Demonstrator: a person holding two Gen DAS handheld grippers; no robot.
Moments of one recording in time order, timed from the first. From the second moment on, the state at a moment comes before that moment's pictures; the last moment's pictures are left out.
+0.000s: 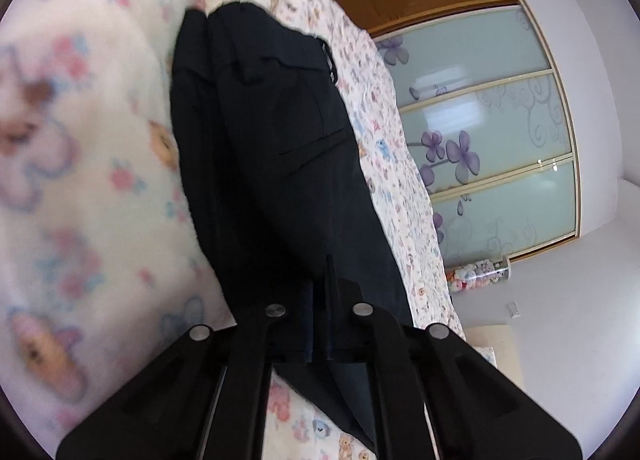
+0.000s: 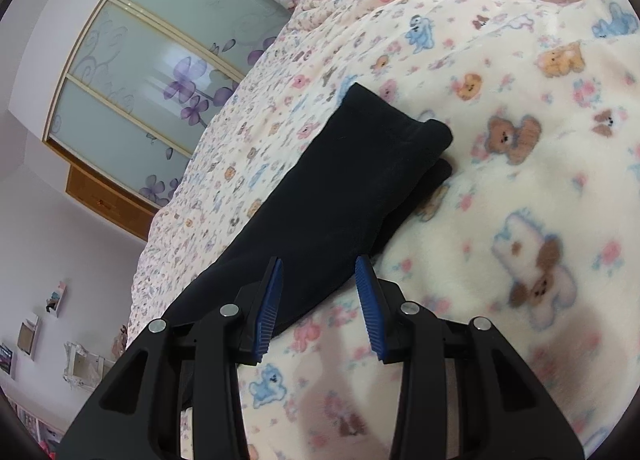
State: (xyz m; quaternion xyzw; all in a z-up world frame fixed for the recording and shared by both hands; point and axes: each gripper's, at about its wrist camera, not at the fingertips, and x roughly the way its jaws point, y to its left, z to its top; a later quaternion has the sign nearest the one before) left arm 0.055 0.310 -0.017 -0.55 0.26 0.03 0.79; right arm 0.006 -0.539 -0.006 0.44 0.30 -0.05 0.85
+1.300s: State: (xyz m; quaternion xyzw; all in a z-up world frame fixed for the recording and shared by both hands) left arm 0.012 0.254 0.036 -0.38 0.20 0.08 0.90; right arm 0.022 -0.580 -0.004 0.44 0.23 -0.12 0.86
